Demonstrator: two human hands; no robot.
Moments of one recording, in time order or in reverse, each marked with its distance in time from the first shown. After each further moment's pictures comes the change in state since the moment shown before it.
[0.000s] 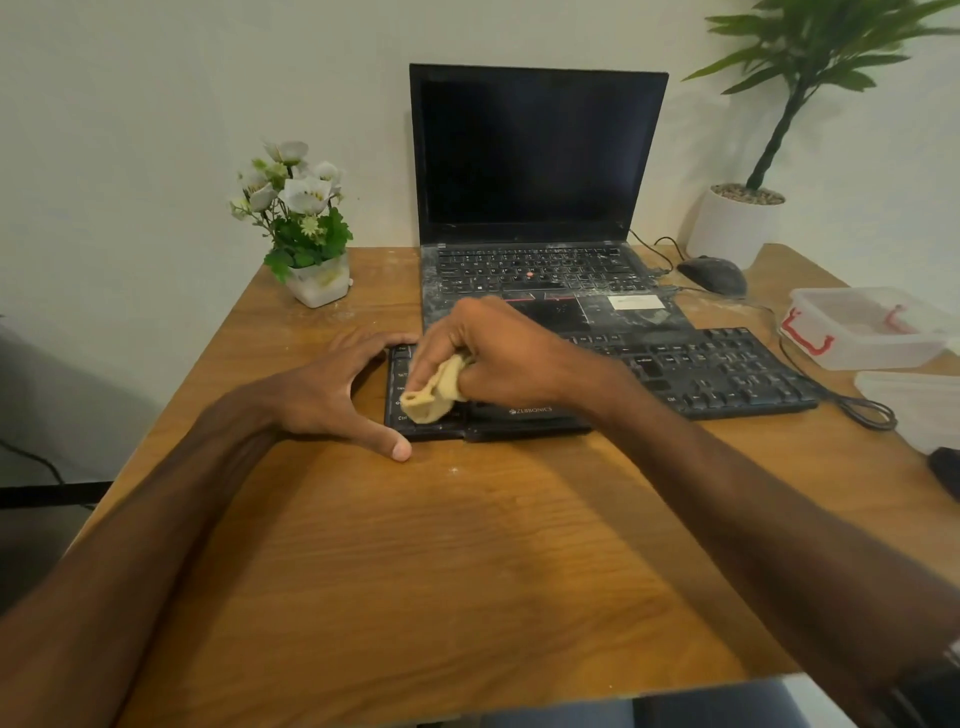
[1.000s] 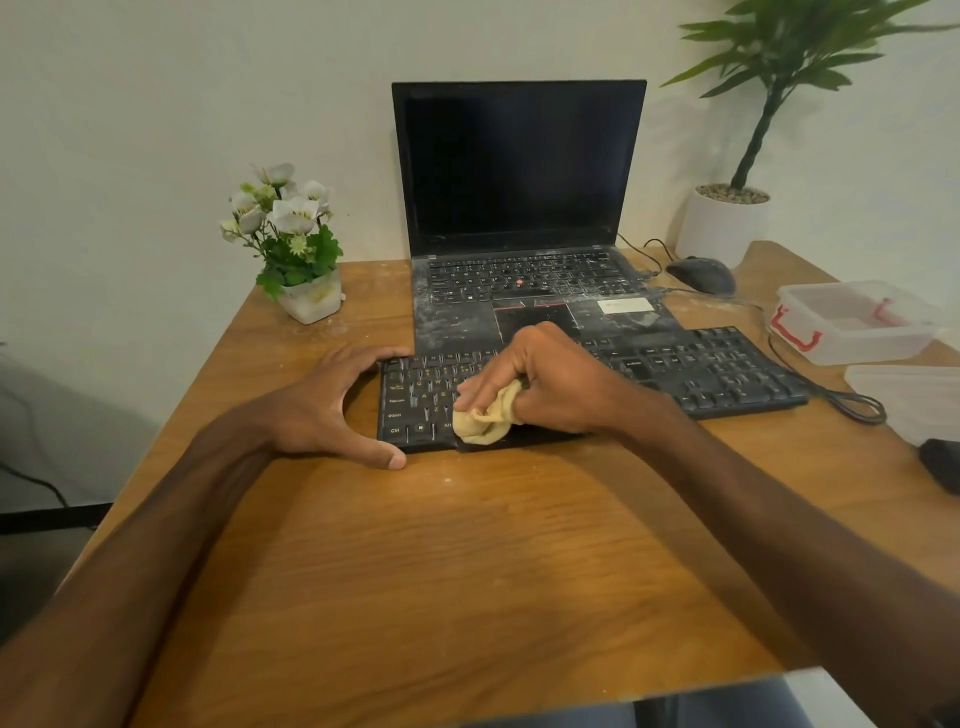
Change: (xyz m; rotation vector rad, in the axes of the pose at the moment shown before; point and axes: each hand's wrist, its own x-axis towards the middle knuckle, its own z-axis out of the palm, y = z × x) left_hand -0.002 0.002 0.001 -0.003 0.031 0.001; right_hand -0.045 0.039 -0.008 0.065 0.107 0.072
